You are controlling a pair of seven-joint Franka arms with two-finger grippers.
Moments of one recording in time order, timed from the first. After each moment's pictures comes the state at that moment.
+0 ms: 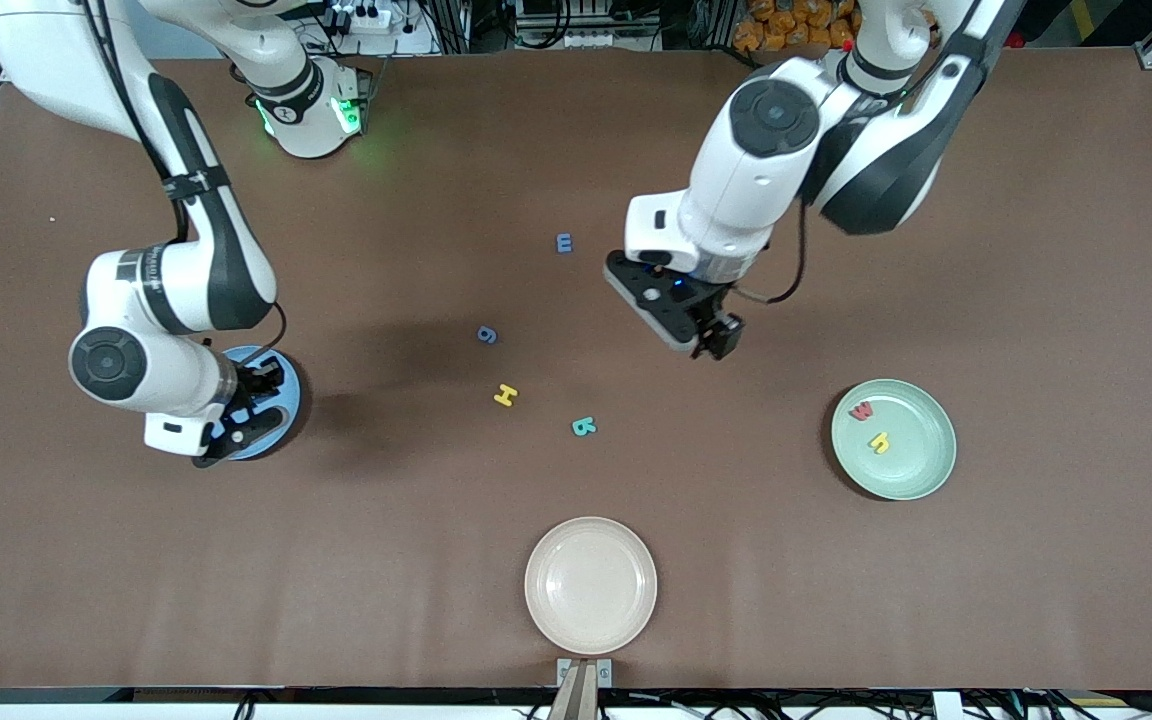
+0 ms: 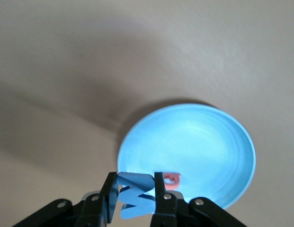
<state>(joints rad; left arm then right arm) -0.29 0.36 -0.42 -1.62 0.10 2.11 0.27 0.11 0.43 -0.04 -1.80 -0.06 2.00 -0.44</state>
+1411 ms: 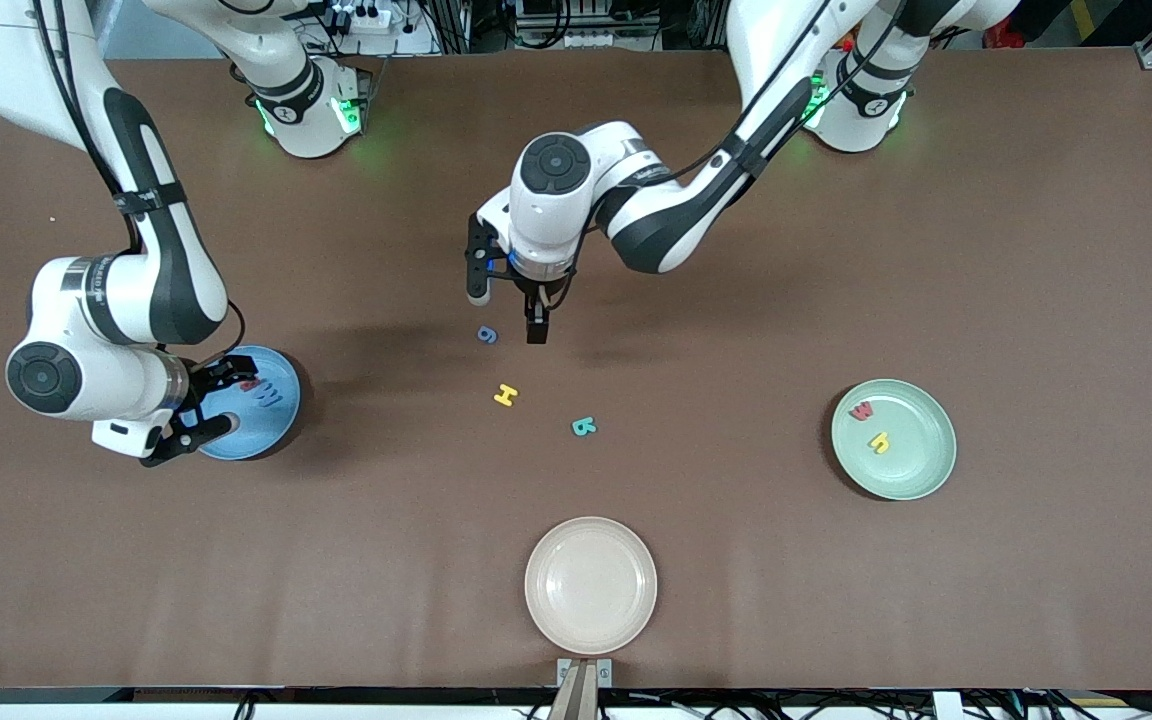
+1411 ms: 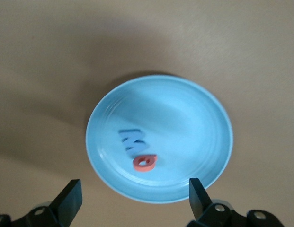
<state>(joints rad) -0.67 0.71 -0.33 -1.41 0.17 2.22 0.56 0.03 0.44 -0.04 -1.79 -0.06 2.01 -0.41</state>
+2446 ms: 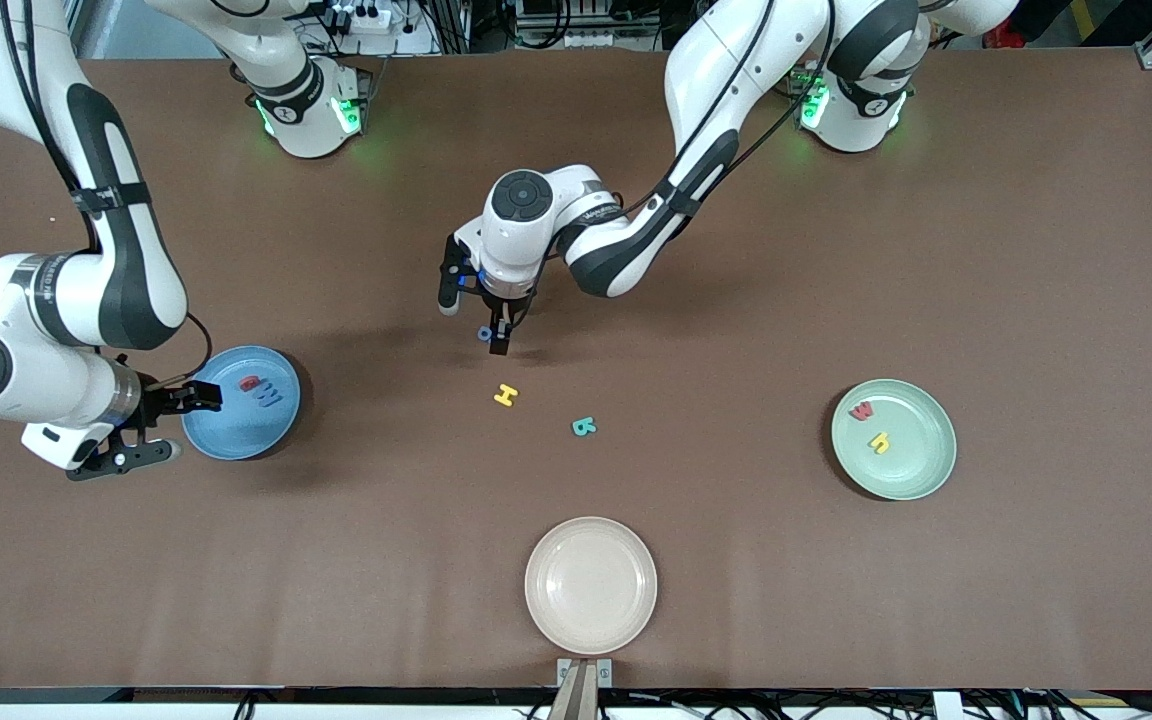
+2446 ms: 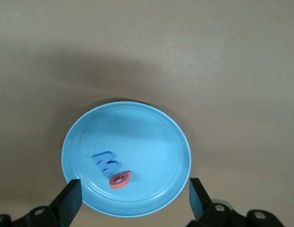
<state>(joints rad) -0.79 0.91 -0.25 -1.31 0.17 2.42 0.59 -0.03 0.44 -0.04 -1.74 -0.06 2.06 -0.26</state>
